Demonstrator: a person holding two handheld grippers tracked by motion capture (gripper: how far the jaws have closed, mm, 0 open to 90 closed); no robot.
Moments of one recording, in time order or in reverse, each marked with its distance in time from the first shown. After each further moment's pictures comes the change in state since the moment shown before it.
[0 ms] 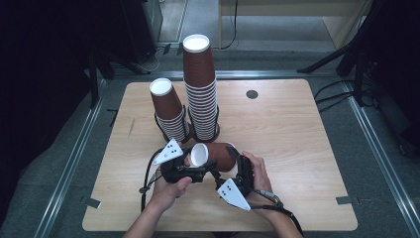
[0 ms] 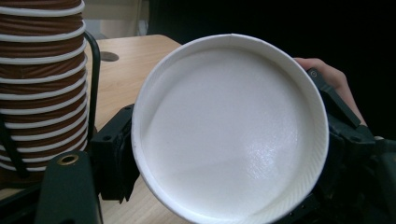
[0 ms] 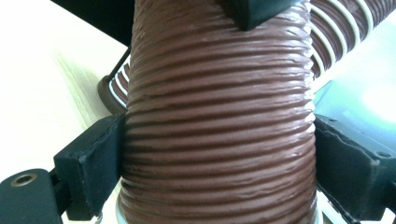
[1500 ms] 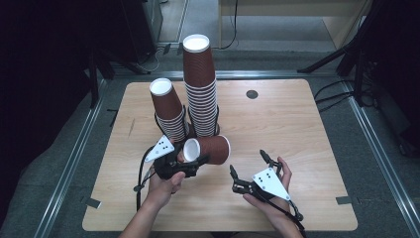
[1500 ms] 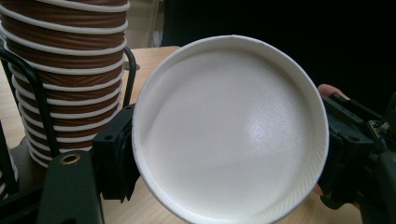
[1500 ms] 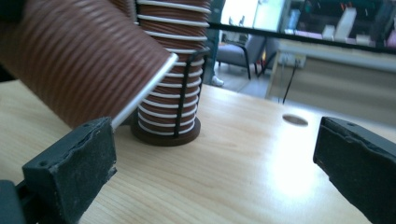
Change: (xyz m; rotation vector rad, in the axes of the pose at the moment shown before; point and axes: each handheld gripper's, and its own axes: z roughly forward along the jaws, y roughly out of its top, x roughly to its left) left arm 0.016 0.002 -0.010 -0.046 0.063 -0.017; right arm -0.037 -0.014 -0.041 0.201 -0.116 0.721
